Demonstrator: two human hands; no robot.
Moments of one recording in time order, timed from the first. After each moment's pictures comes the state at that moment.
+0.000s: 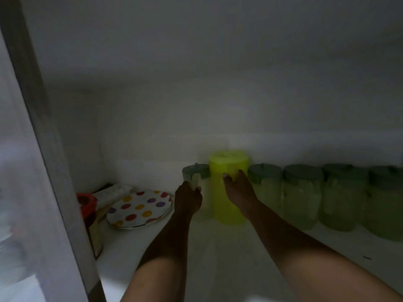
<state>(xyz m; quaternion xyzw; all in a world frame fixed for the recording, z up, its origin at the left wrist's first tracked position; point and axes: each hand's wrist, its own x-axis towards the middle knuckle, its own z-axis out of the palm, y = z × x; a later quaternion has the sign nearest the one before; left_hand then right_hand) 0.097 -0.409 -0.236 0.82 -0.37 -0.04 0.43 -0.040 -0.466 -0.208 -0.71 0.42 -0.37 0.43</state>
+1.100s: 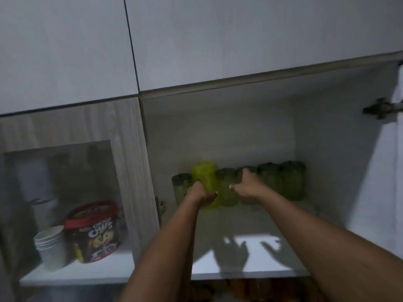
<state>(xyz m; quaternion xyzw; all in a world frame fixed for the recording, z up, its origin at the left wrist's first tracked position) -0.059 -0.204 -0.146 0.77 -0.53 -0.12 0.32 -0.222 -0.244 -0.134 -0.75 0.52 -0.32 0.25</state>
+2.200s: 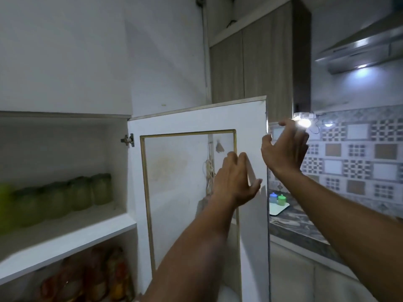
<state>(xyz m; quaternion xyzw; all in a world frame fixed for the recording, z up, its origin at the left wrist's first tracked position) -0.689 0.160 -0.110 0.28 -0.87 0.08 0.40 -0.795 0.226 -0.052 -0.34 0.67 -0.60 -0.27</state>
